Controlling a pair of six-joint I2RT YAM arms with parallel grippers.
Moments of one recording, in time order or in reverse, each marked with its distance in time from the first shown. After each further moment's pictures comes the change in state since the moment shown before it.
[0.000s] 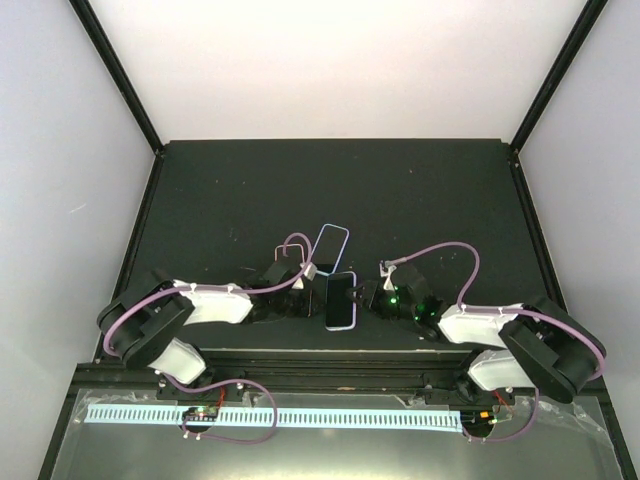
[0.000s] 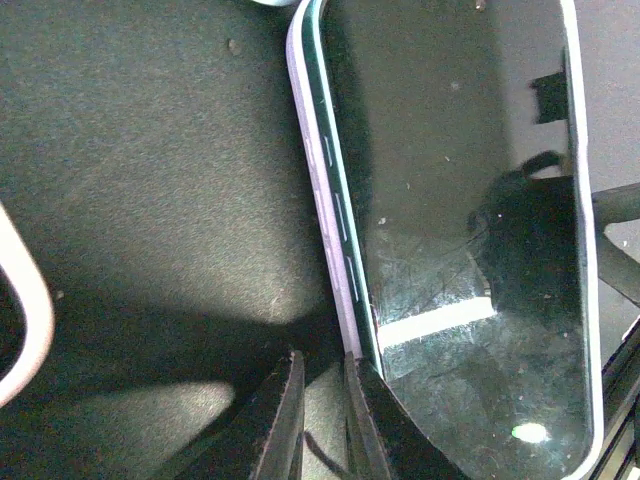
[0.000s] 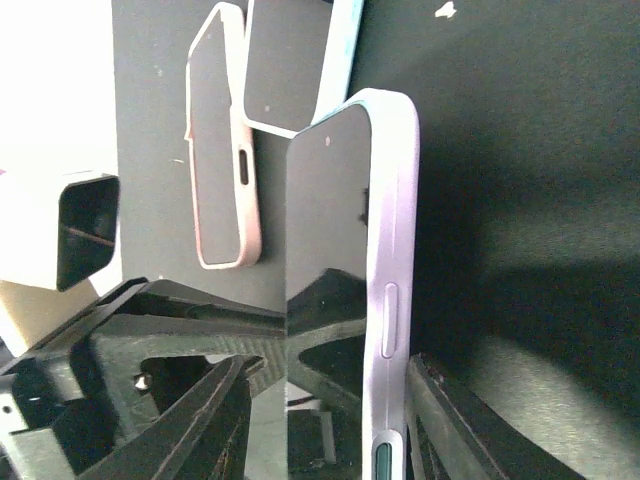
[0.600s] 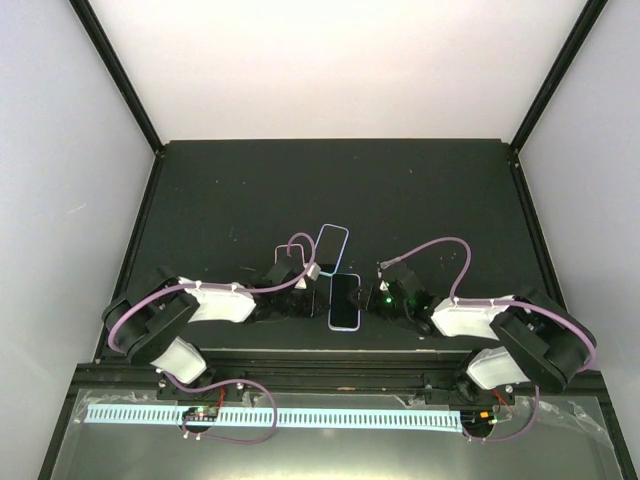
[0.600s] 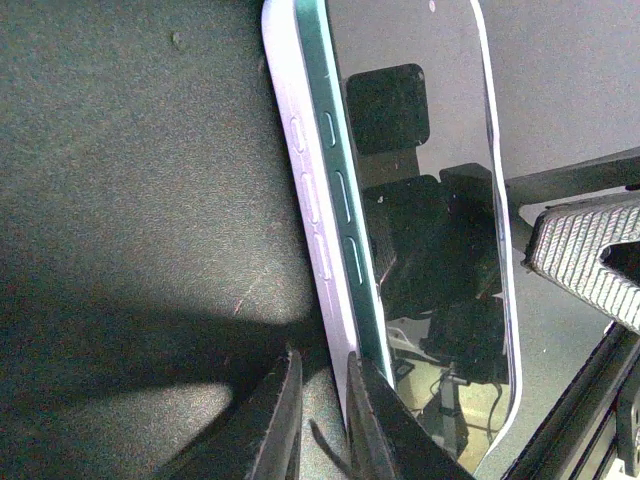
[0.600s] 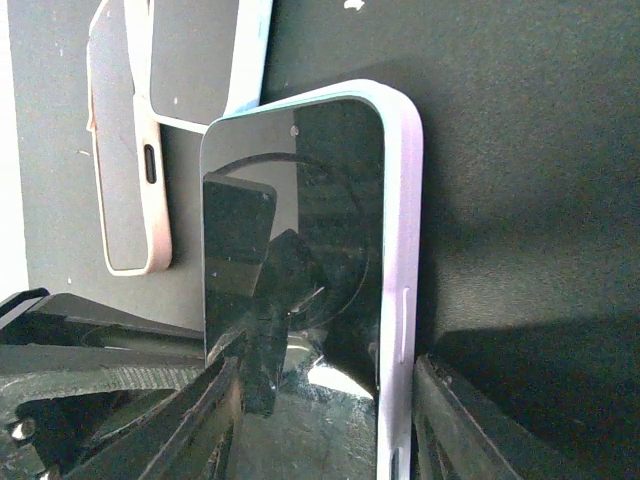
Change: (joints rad) left arm -0.008 0.024 0.018 0.010 0.021 -0.003; right arm 0.008 0.063 0.064 -0.137 0.058 -0.083
